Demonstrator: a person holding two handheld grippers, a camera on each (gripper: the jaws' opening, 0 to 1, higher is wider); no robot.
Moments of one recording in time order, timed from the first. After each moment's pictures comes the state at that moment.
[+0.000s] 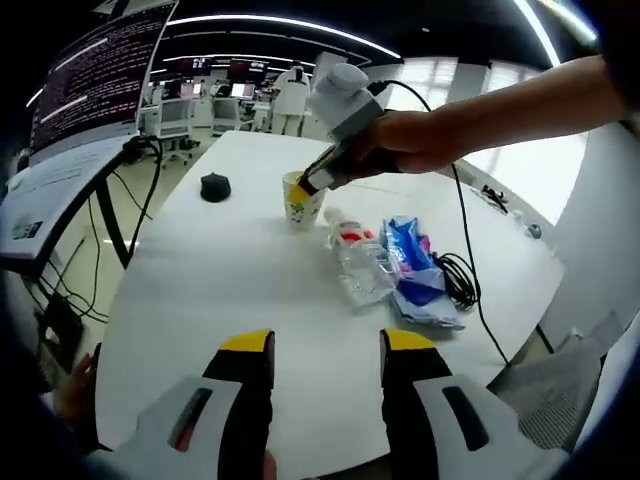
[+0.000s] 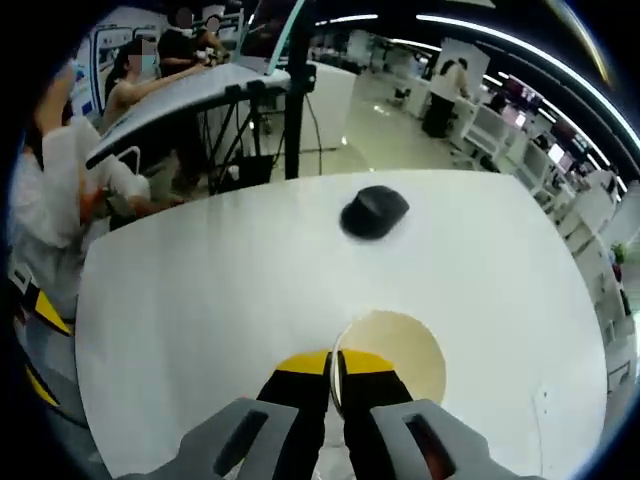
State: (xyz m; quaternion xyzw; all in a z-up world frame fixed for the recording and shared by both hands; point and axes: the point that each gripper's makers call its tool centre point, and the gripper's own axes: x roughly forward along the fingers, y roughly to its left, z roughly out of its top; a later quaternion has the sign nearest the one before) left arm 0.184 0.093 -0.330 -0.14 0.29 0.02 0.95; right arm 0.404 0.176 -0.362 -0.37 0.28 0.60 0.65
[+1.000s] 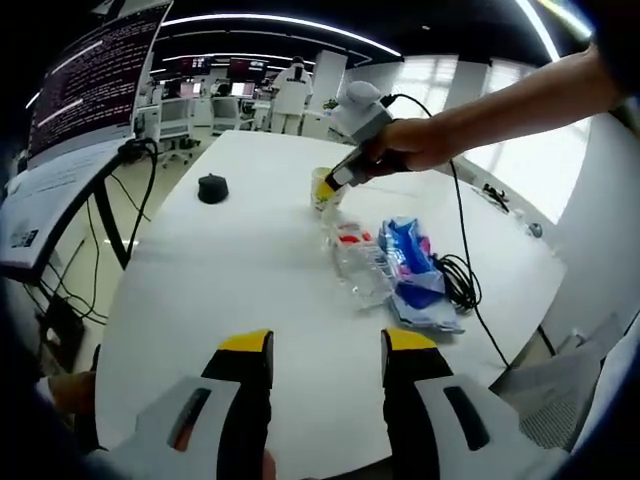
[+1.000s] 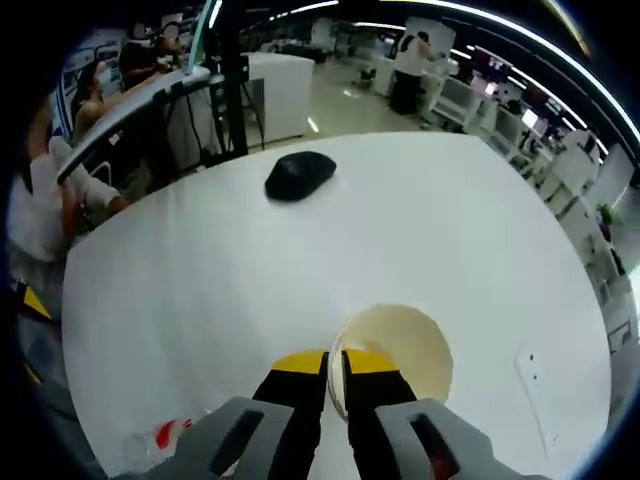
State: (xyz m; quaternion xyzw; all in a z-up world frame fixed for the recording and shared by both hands) left arm 0.191 0.091 -0.330 -0.14 0.29 0.03 0.95; right arm 0.471 0.141 -0.369 -0.36 0.32 0.56 0.68
